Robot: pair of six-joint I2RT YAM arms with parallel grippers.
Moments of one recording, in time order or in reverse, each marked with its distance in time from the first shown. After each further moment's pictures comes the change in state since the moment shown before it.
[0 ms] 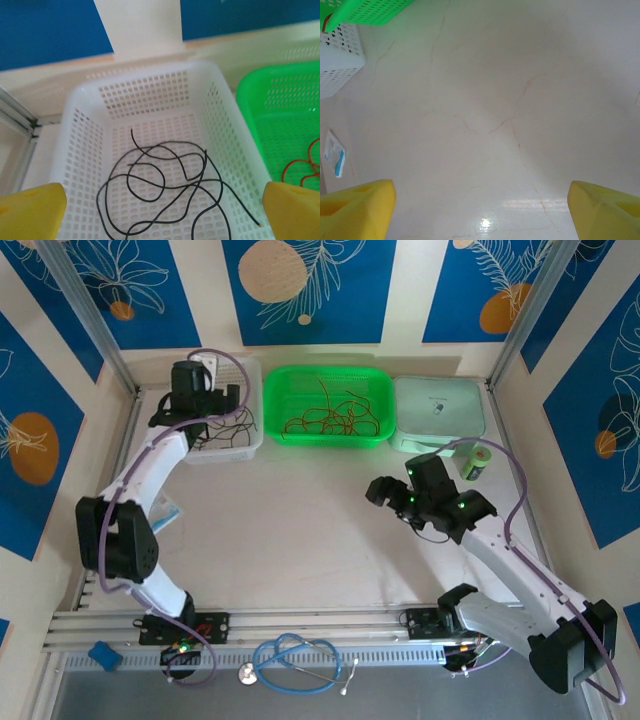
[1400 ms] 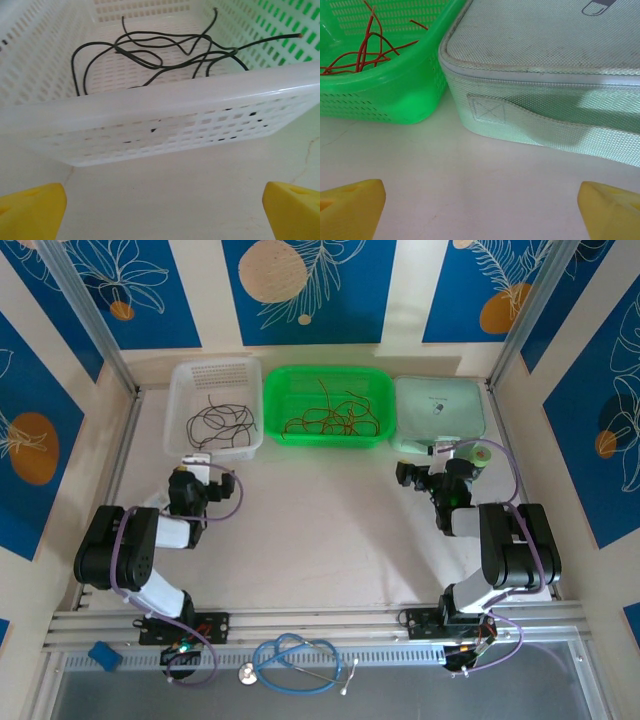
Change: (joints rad) left arm 0.104 -0.032 -1.049 1.114 0.163 0.013; right arm -0.485 0.549 -0.418 1.459 -0.111 -0.817
